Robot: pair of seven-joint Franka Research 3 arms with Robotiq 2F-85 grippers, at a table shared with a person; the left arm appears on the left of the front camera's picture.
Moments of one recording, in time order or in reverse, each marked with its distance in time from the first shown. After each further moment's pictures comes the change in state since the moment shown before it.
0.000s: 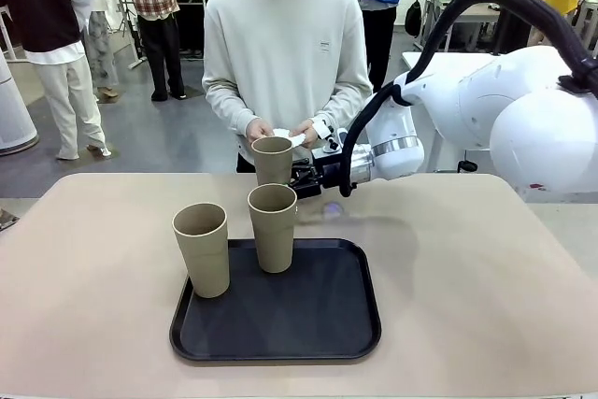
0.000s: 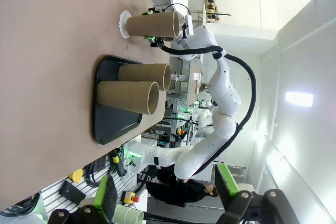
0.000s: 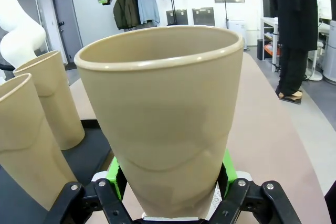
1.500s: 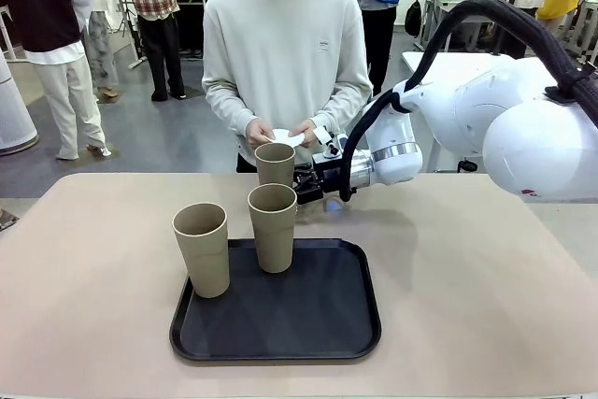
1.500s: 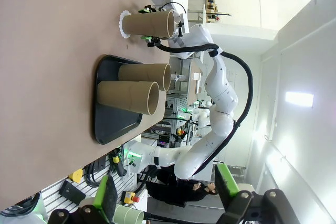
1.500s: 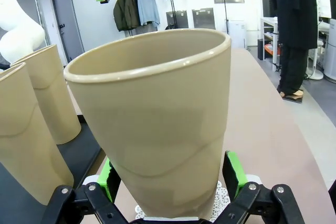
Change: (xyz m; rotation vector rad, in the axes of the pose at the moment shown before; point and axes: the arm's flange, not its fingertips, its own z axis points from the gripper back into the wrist) left arm 0.000 0.000 0.000 0.000 0.000 0.000; right arm -0.015 -0.006 0.001 0.007 -0.010 -0.012
